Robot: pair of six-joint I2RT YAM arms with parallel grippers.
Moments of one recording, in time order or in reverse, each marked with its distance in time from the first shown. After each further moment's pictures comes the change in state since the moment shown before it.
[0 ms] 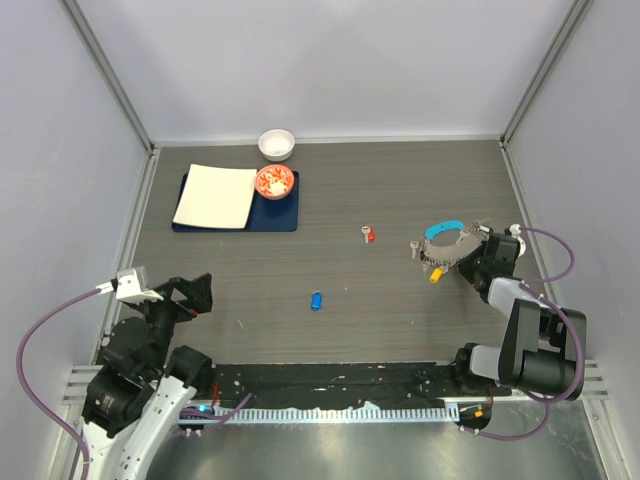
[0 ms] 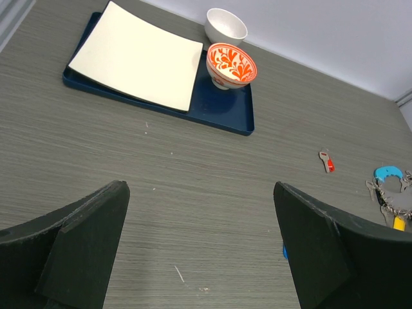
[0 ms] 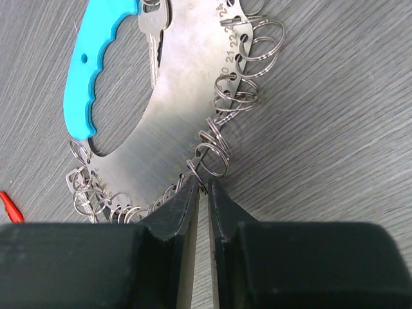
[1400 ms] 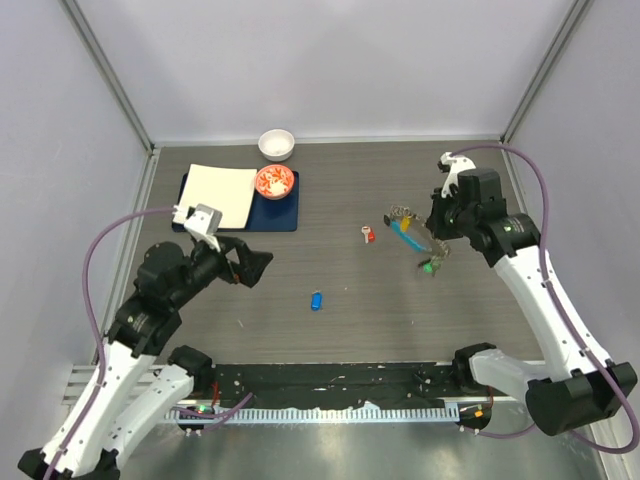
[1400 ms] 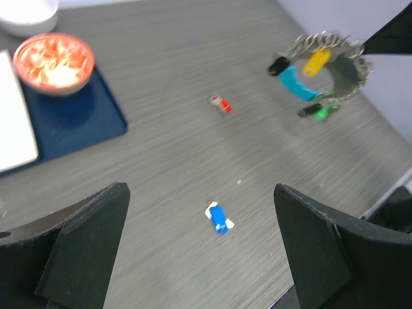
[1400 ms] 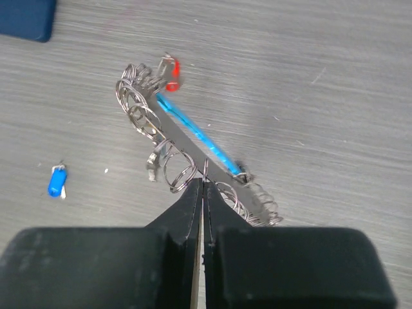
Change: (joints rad) left arm 0.000 0.533 0.106 0.336 0.569 0.202; right arm 0.502 -0.165 0.750 -0.888 0.054 -0.484
